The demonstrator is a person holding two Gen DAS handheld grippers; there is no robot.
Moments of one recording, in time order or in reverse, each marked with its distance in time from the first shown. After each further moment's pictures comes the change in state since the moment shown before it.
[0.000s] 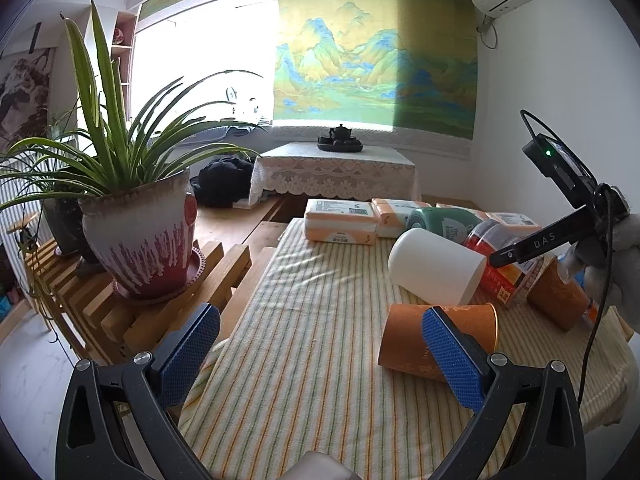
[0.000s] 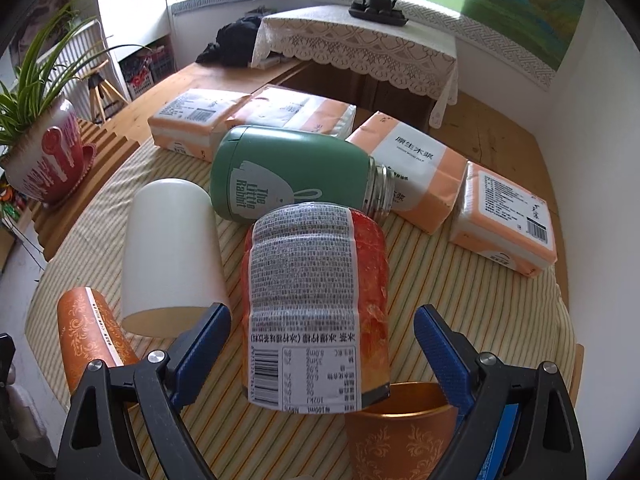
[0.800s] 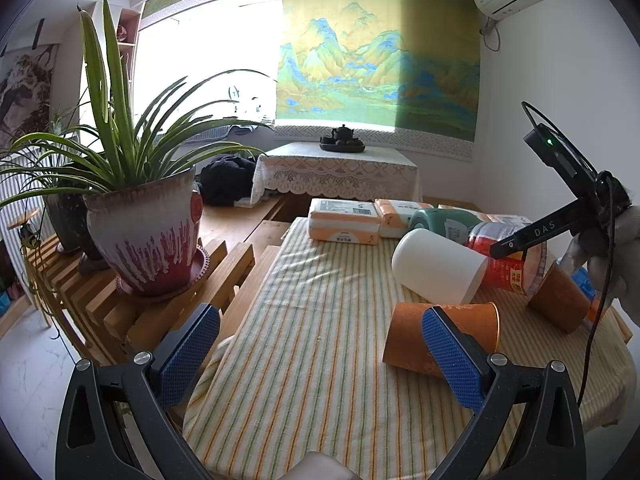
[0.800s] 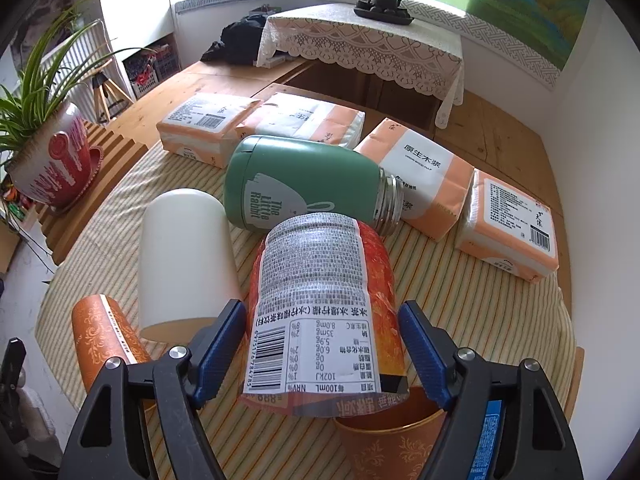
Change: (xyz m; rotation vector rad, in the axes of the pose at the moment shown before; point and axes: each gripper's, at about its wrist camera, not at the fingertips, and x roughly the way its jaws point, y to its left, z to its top) left arm -0.005 0.005 -0.001 -0.008 0.001 0.003; right arm -0.013 0.005 0.008 0.012 -0.012 0.016
